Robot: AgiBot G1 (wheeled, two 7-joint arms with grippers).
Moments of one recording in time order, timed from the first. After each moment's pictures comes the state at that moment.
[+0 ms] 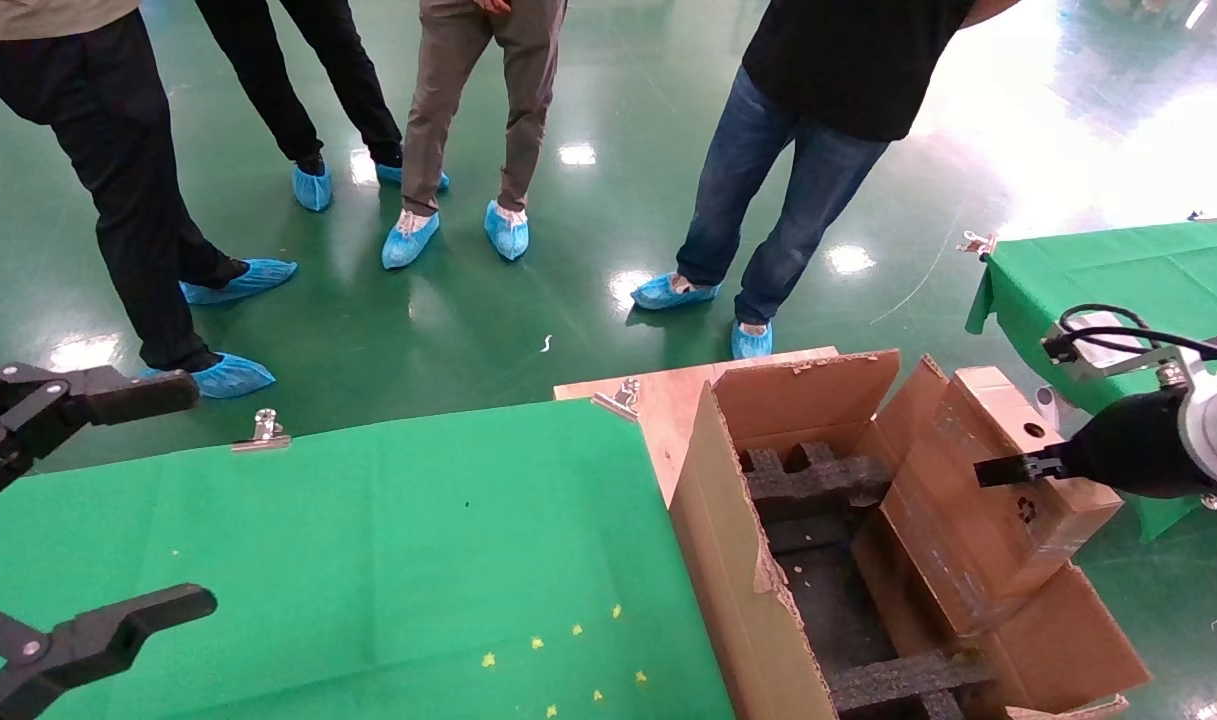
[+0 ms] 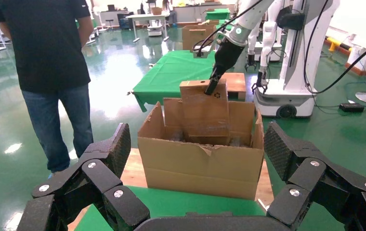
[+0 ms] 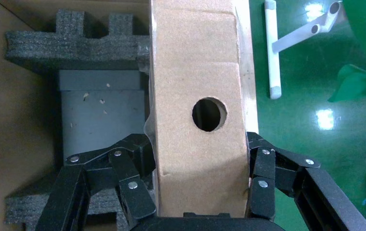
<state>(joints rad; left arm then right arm) -1.09 0.58 0.36 -1.25 0.66 1.46 -0.14 2.15 -0.29 -1.86 1.36 -1.78 -1.00 1.76</state>
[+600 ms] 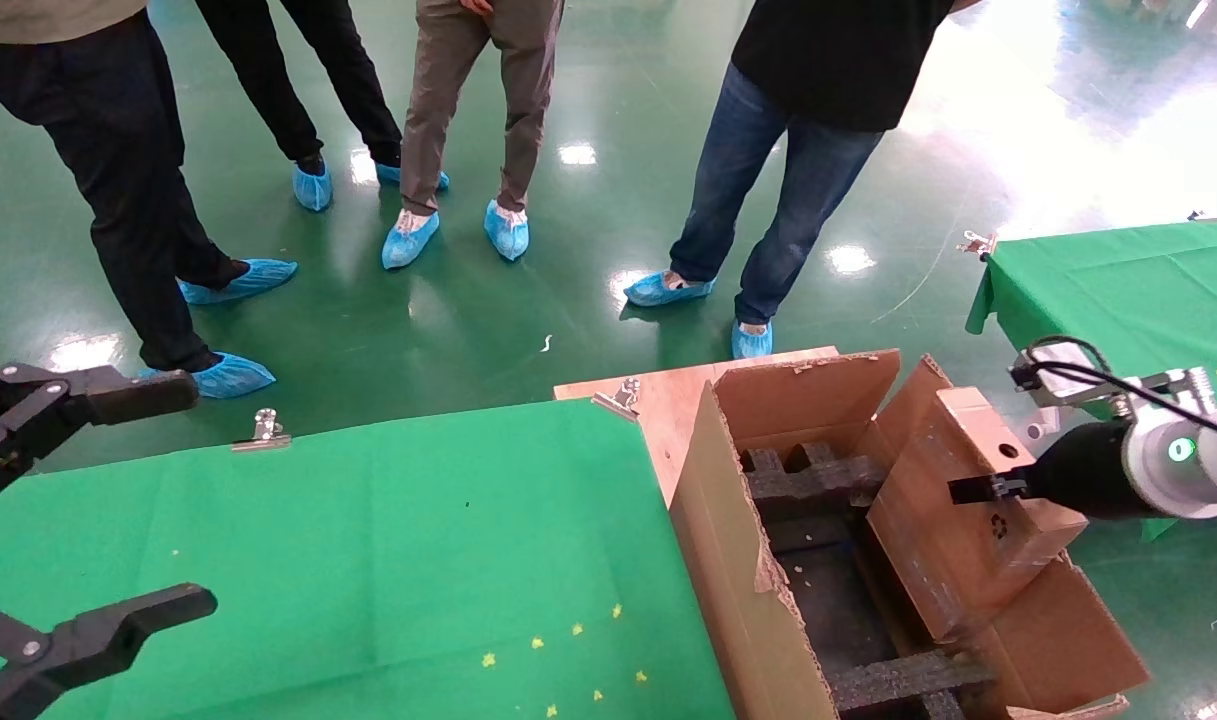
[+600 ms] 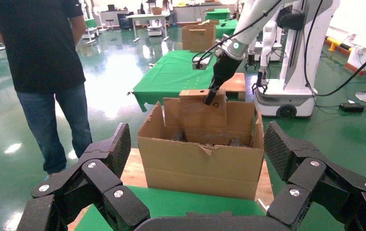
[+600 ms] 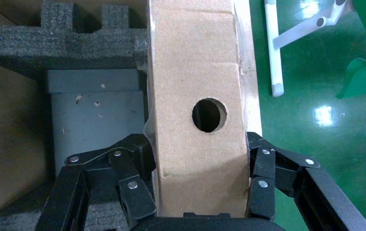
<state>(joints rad) -1.09 0.58 0.36 -1.25 0.66 1.46 -0.14 2.03 -0.33 -1.91 1.36 -1.87 -0.86 1.91</state>
